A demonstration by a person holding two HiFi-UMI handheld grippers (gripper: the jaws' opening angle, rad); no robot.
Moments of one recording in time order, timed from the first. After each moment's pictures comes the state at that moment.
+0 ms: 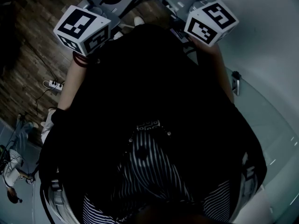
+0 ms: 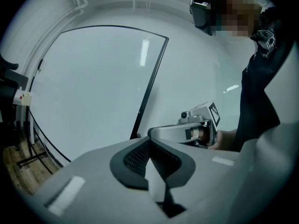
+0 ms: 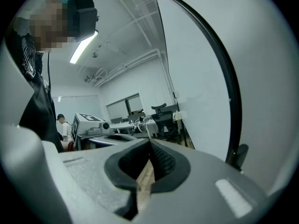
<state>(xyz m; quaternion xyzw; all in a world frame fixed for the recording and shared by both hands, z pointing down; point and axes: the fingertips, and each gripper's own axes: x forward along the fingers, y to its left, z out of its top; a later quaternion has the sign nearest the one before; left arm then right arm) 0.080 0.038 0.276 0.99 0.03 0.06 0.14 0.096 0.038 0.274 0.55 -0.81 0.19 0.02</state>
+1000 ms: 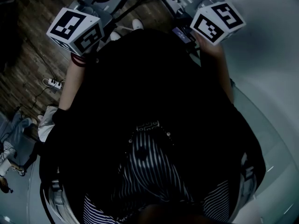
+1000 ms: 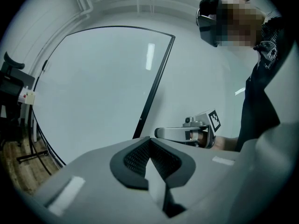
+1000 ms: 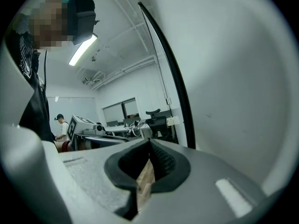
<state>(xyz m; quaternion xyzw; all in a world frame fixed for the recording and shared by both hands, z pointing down) 0.017 0.020 0.266 0.99 -0.01 0.02 0.16 0.070 0.036 0.263 0.58 -0.80 0.16 0.02</state>
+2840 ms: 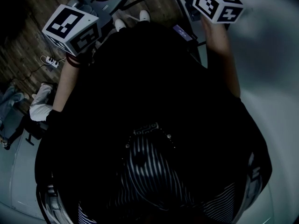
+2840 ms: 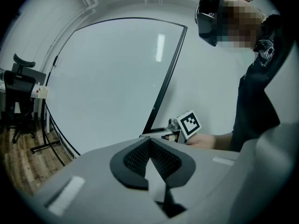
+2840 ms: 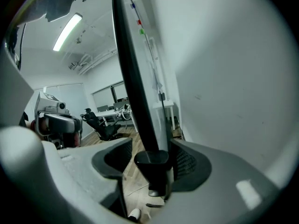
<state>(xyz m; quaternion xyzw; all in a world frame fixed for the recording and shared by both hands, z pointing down) -0.003 0.038 0.235 0.98 -0.06 0.07 0.17 0.118 0.010 0.291 0.60 -0.76 0.22 0.11</state>
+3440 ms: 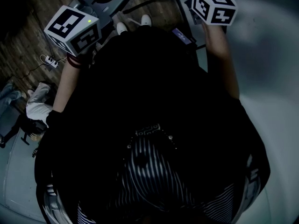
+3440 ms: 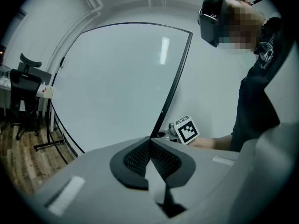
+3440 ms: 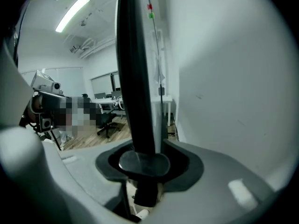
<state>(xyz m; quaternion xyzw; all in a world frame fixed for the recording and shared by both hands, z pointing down) -0.023 0.032 0.267 0.98 -0.08 0.07 0.18 0.120 0.008 0.350 0.61 -0.75 0.19 0.19</state>
